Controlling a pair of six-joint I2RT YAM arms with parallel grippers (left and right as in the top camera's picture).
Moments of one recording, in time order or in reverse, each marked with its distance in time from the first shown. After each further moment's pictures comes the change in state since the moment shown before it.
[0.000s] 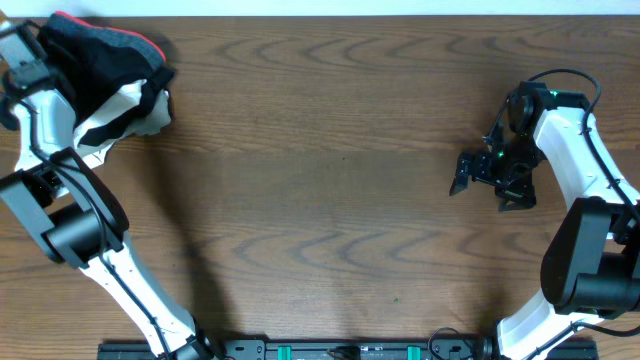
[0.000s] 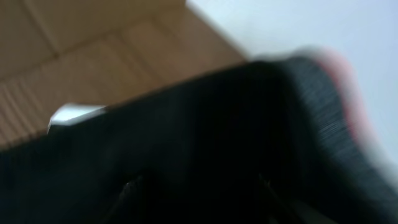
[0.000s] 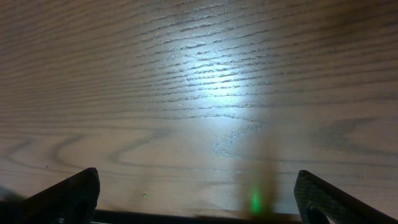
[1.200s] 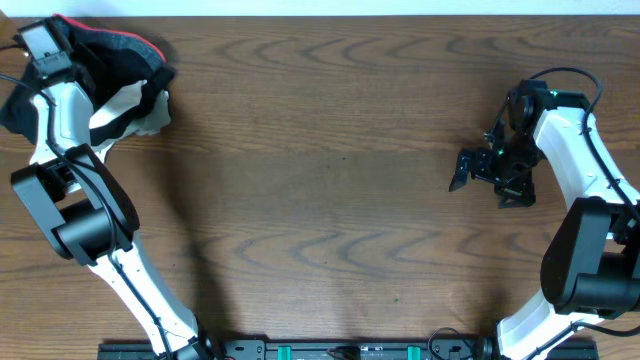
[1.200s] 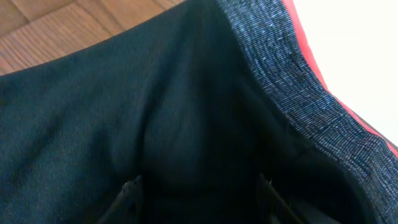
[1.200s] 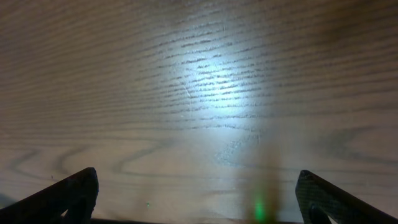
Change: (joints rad) left arm -0.077 -0.026 -0.014 -0.101 -0.033 0.003; right arm 0.000 0.000 0.000 0.037 0.000 0.025
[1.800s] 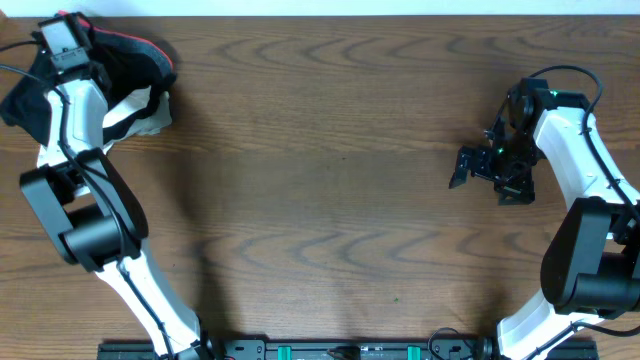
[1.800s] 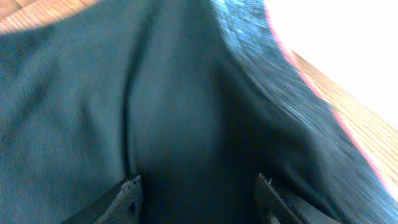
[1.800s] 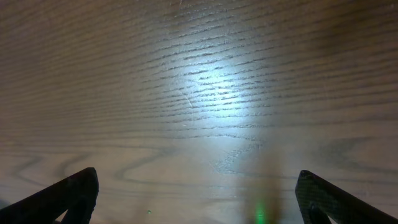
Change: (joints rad) left arm -0.079 -0.114 -0.074 -0.082 -0.043 -0.006; right arm 0.000 0.000 0.000 0.026 0.000 0.006
